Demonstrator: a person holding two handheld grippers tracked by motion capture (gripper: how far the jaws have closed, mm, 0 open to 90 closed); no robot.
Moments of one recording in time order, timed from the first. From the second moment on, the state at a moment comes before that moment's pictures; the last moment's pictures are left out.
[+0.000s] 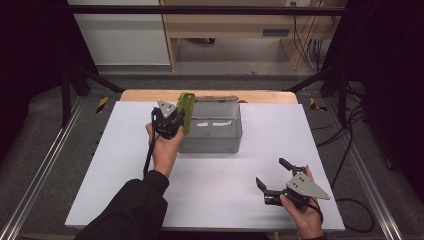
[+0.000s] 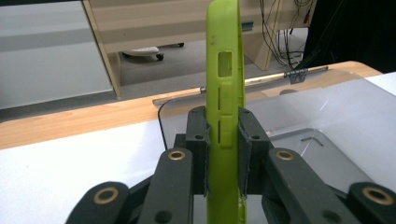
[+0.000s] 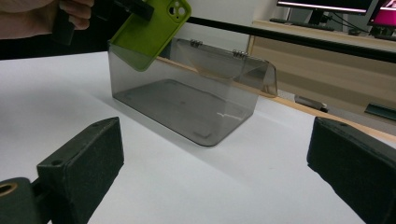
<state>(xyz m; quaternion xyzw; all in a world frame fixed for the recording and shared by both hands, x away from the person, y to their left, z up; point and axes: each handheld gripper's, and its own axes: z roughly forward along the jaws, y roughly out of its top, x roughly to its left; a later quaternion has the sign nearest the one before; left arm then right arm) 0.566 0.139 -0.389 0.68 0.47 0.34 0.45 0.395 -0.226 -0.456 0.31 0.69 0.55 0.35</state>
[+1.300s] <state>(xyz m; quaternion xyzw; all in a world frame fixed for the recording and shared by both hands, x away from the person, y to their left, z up) 0.575 0.136 -0.408 0.71 0.49 0.30 0.41 0.396 -0.225 -0.457 0.31 0.69 0.55 0.34</state>
